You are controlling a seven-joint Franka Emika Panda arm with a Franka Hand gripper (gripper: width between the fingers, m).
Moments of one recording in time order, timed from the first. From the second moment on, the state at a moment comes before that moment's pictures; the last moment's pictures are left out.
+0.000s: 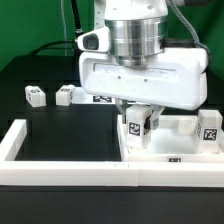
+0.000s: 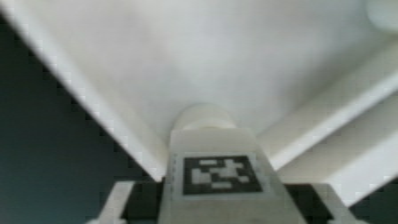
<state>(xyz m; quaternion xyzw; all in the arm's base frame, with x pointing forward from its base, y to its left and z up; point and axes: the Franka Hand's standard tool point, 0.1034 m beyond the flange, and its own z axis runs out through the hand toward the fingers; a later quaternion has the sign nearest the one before) 0.648 -0.014 0.068 -0.90 0.43 0.00 0.06</state>
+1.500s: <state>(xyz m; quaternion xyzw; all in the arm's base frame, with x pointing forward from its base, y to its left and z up) 0.662 -0.006 0.069 -0.98 0.20 -0.06 0.06</state>
